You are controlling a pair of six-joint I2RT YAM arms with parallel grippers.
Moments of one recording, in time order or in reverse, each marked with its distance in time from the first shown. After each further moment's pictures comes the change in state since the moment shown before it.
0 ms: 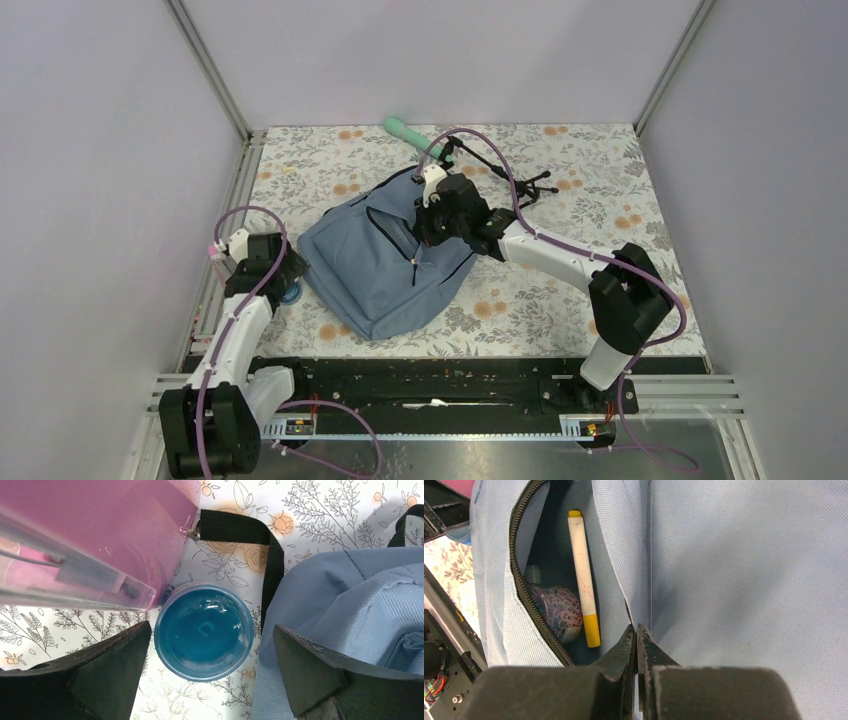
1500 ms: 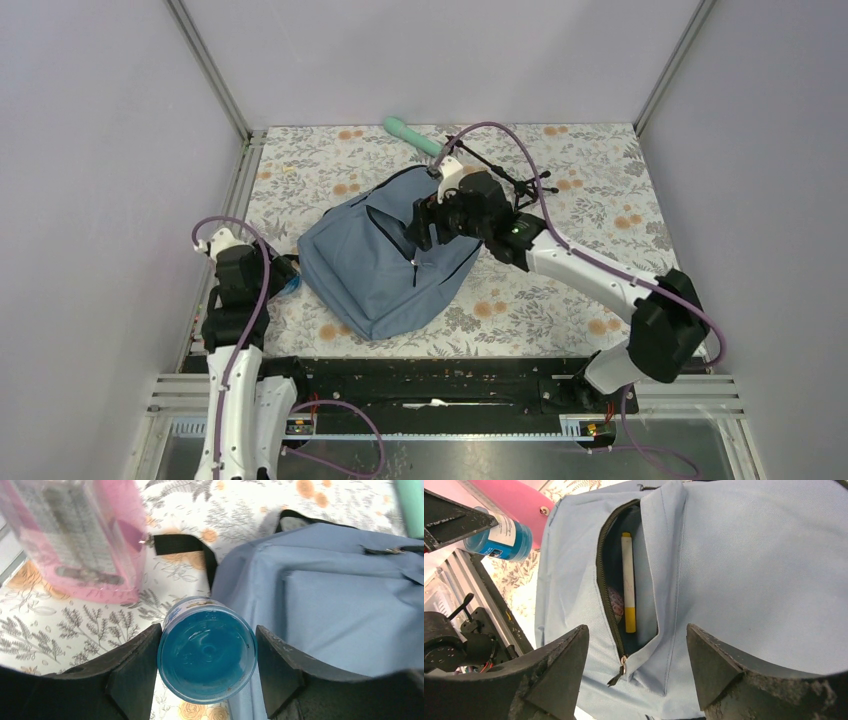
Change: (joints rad) left arm 0.068 -0.376 0.059 -0.150 0.180 0.145; right arm -0.001 -0.176 -0.063 0.028 -0.058 0.028
